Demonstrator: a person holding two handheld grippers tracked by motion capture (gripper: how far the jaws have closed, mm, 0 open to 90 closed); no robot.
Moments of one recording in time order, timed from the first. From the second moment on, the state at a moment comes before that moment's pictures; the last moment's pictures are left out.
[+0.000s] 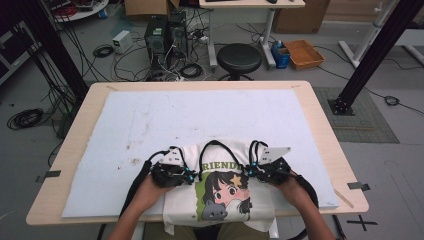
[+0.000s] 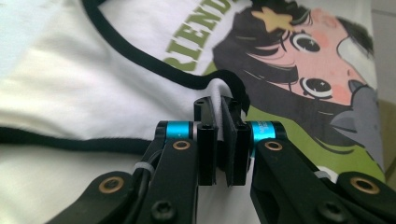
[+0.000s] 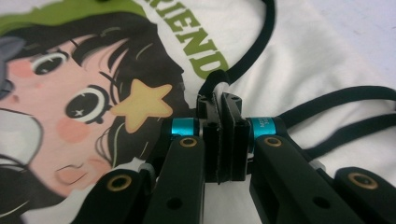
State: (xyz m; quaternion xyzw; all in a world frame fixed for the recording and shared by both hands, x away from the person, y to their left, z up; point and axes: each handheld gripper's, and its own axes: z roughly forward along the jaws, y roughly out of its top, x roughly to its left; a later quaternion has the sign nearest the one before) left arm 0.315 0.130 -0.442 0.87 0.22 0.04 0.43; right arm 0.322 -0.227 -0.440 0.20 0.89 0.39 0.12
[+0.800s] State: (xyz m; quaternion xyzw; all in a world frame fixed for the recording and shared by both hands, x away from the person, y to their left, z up) left arm 0.365 0.193 -0.420 0.77 0.39 0.11 0.50; right arm 0.350 -0.251 -0.408 0.35 0.81 0.43 0.18
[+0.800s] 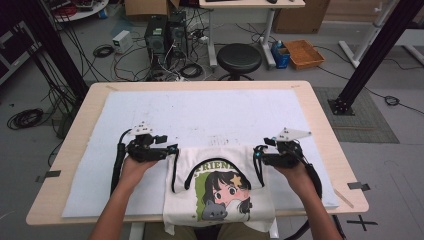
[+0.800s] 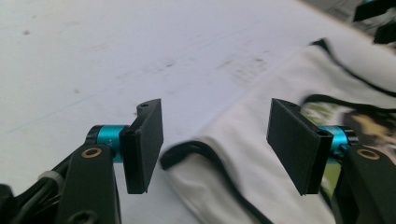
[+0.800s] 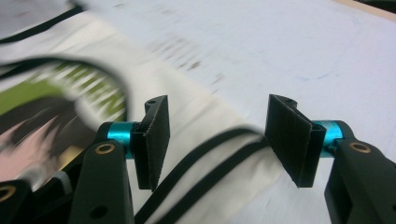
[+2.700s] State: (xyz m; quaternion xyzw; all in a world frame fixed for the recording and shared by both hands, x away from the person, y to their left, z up) left arm 0.349 0.249 -0.423 0.70 0.32 0.10 0.63; right arm 0.344 -0.335 -0.412 0.34 0.76 0.52 0.19
